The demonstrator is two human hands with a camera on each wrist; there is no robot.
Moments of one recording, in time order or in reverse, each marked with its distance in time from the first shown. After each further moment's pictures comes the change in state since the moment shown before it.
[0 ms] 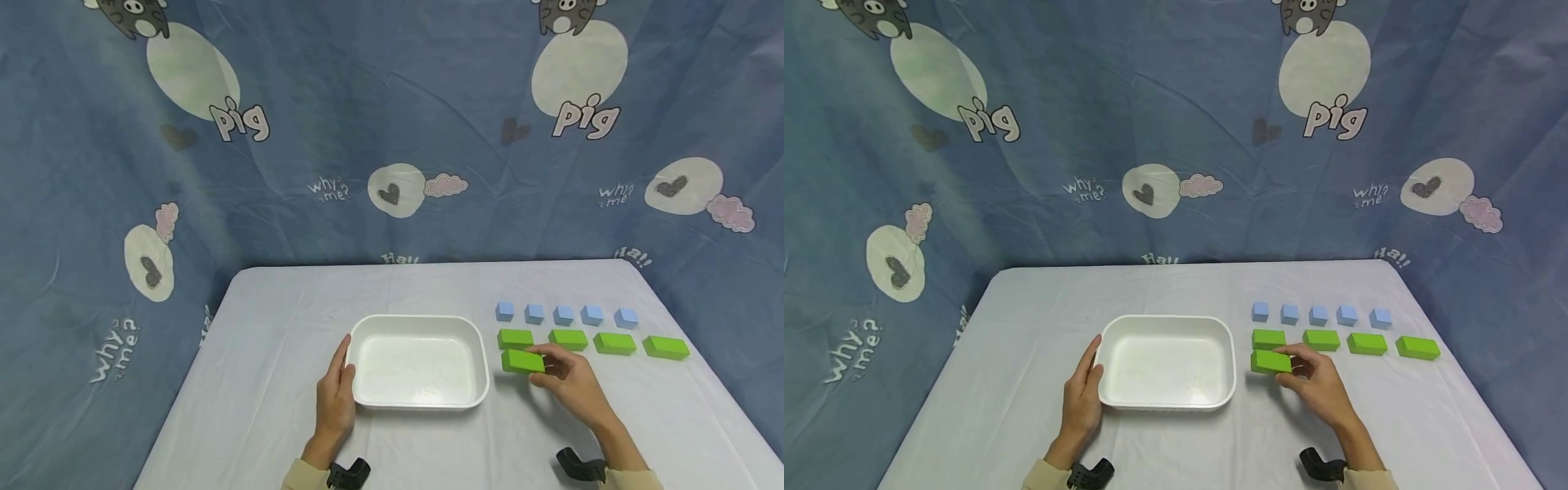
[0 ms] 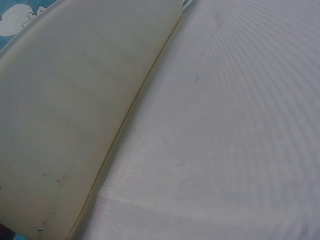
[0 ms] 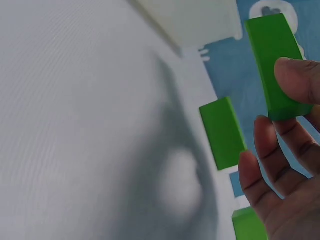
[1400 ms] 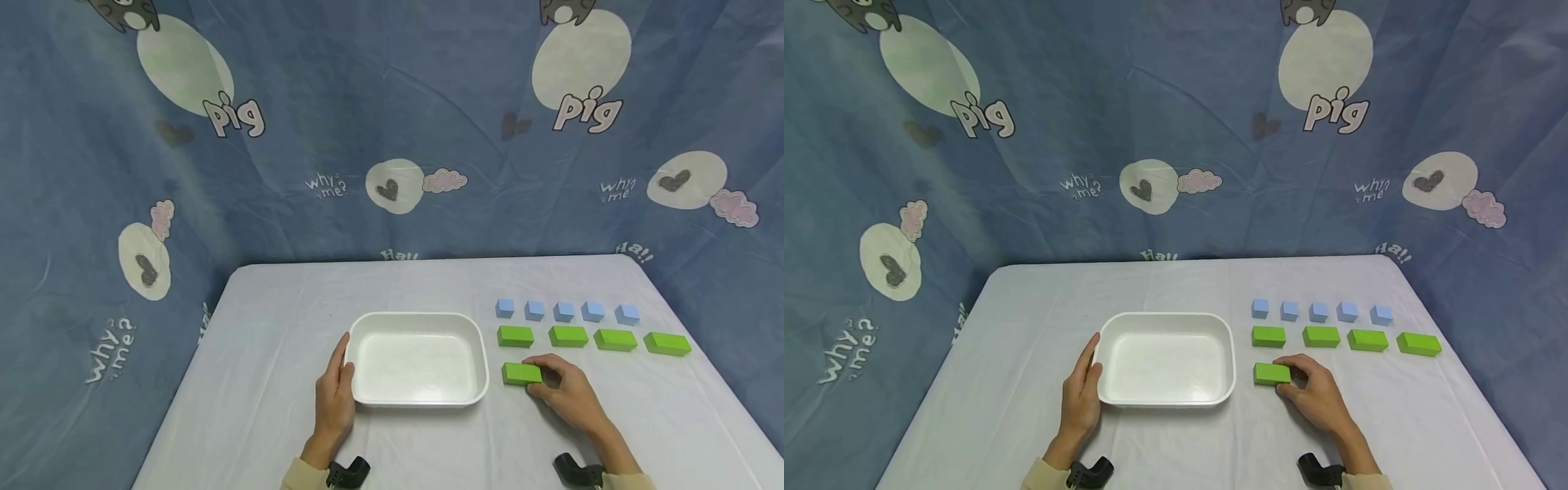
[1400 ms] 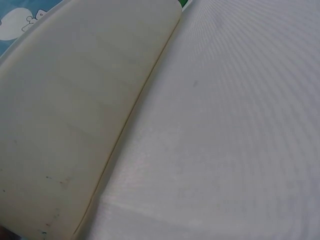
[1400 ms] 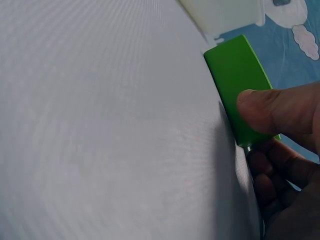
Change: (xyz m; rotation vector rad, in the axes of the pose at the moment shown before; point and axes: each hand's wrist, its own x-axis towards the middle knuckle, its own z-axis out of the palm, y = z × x) left_hand -0.002 0.001 0.001 0.036 0.019 0.019; right_hand -0.008 0.024 0.010 -0.268 -0.033 0.139
